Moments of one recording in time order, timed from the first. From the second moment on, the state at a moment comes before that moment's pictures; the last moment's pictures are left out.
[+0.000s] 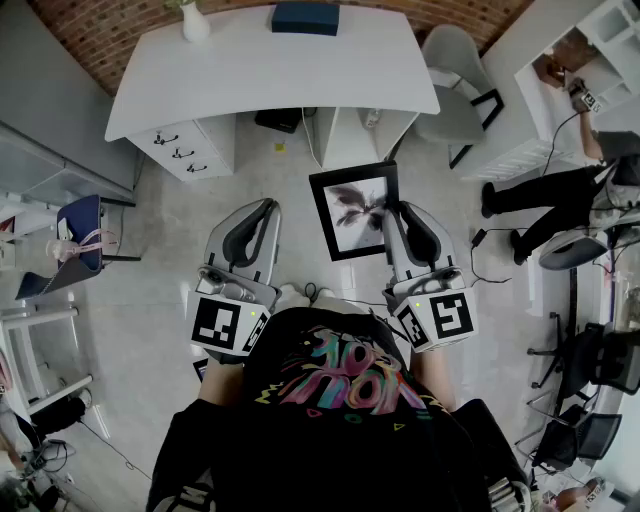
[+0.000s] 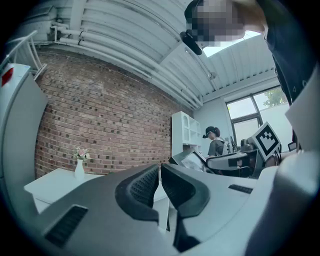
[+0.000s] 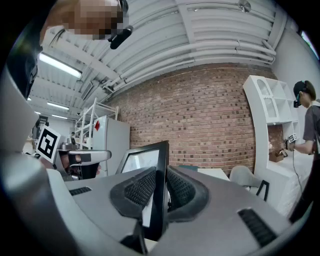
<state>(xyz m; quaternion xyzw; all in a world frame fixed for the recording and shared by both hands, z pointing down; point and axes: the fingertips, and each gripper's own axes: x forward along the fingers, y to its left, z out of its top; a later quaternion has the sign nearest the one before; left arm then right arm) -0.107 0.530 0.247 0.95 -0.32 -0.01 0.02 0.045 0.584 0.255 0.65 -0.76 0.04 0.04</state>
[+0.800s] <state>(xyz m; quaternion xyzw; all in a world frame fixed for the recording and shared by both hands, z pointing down) -0.068 0.565 0.249 0.94 -0.34 -0.02 0.01 0.086 0.617 0.265 0.64 -0.77 0.04 0.02</state>
